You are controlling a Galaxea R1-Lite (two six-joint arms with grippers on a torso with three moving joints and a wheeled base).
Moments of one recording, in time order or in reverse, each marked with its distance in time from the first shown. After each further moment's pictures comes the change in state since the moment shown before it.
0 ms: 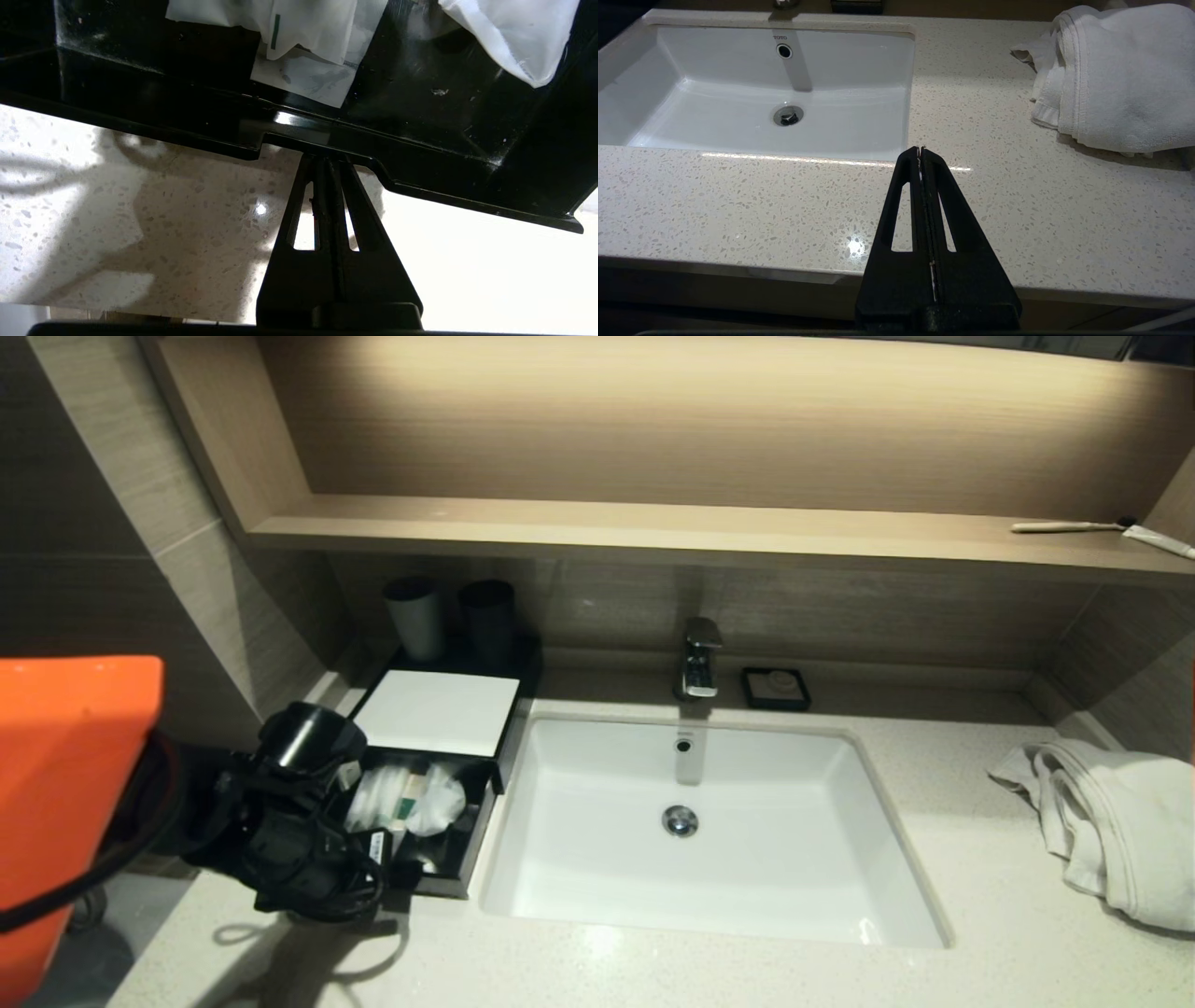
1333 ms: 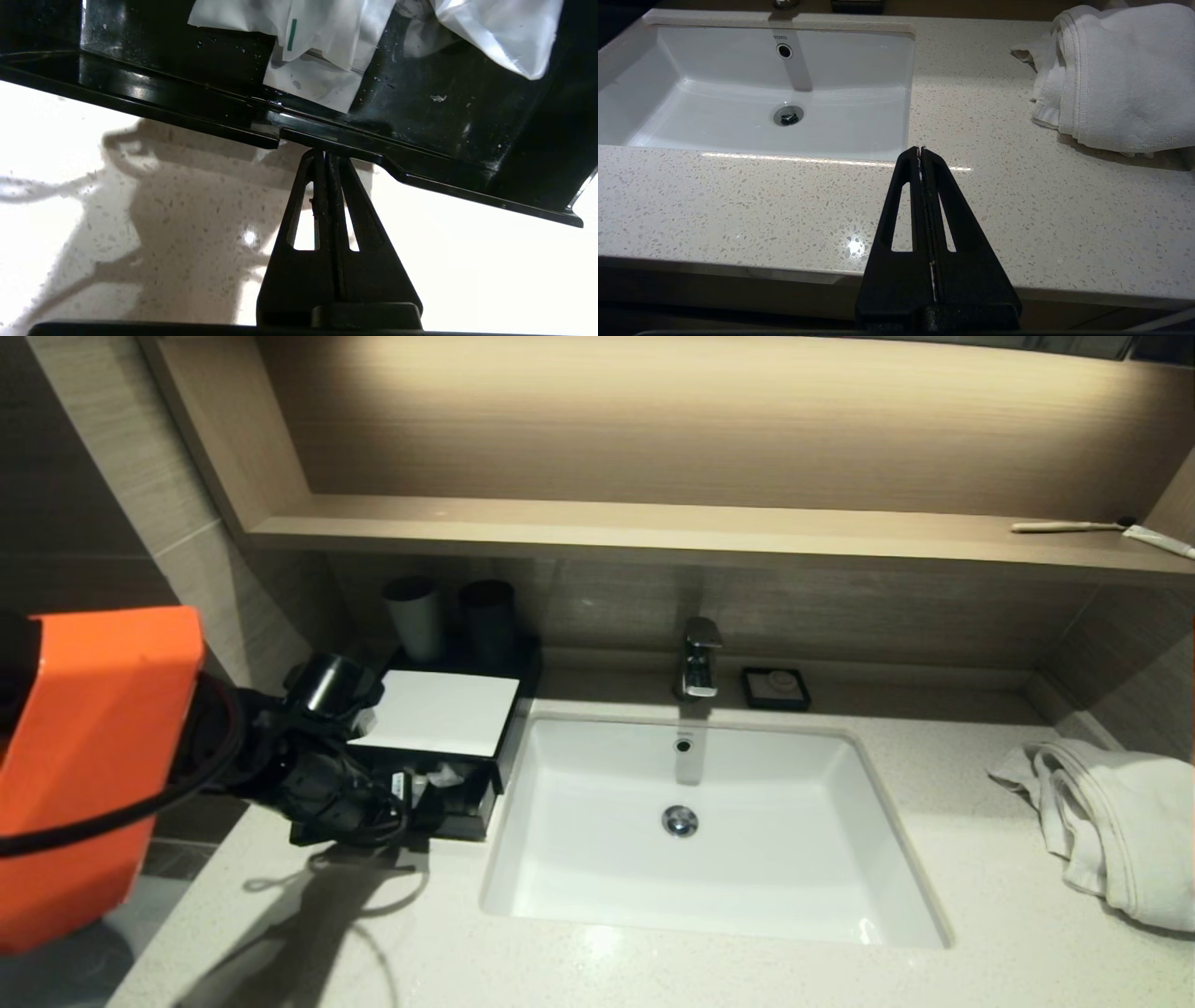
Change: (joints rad) left arm 0.024 0.101 -0.233 0.050 0.001 -0.002; right arm 0.000 0.000 0.000 0.000 0.001 0.000
